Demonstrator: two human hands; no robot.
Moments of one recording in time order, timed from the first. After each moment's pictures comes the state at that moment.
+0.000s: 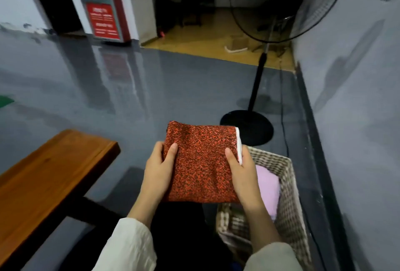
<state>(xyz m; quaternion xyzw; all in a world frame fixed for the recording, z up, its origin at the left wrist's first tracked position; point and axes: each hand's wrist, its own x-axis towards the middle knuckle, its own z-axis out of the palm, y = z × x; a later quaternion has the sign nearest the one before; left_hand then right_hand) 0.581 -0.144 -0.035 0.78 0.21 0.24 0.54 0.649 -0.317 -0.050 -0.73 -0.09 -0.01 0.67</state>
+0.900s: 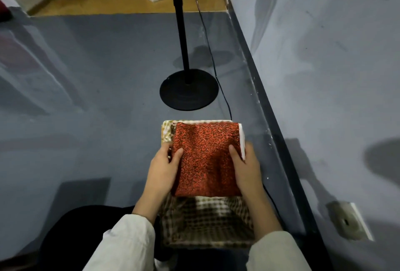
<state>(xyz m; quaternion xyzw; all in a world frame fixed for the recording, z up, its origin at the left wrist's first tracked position) 0.736 -0.294 -0.145 0.88 0.11 0.00 0.47 0.728 -0.489 -0.160 -0.79 0.16 -0.03 0.60</state>
